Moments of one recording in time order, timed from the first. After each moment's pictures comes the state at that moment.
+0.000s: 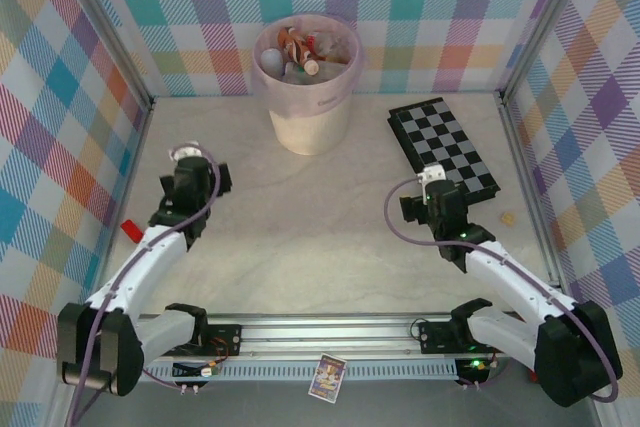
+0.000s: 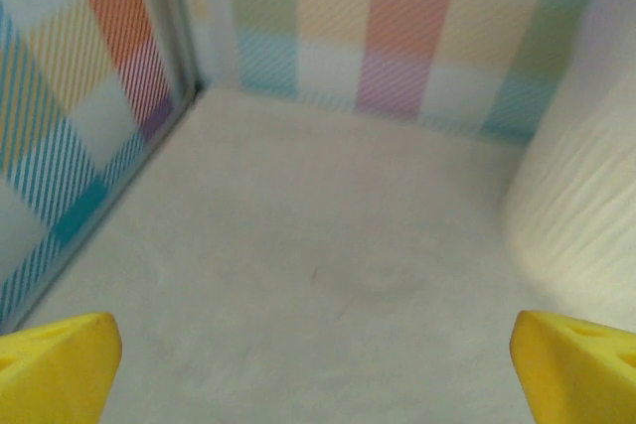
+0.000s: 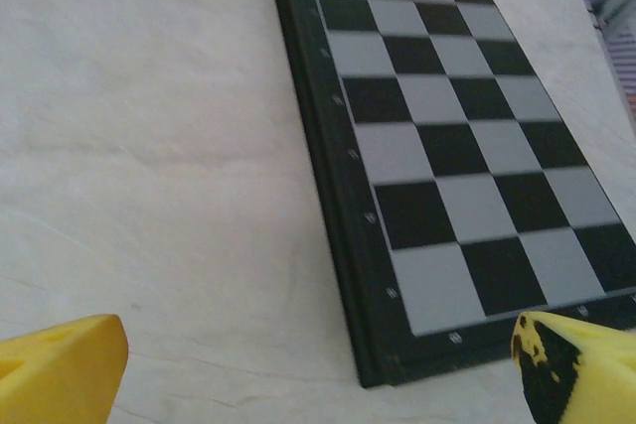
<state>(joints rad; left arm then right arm) -0.18 1.10 0.65 -0.14 -0.45 -0.20 0.38 1.01 0.48 -0.09 0.37 -0.04</state>
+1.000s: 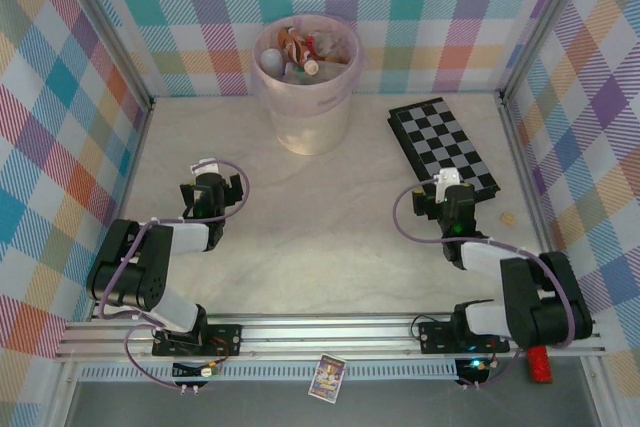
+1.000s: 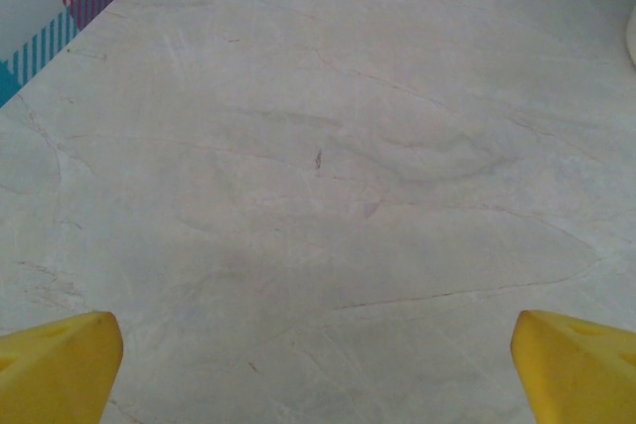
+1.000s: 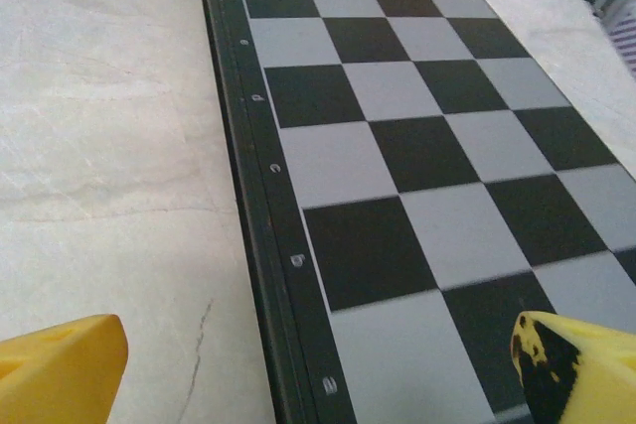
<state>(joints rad) -0.14 1.53 0.48 0.60 -0.38 -0.13 0.15 1.37 0.36 0.52 0.15 -0.12</state>
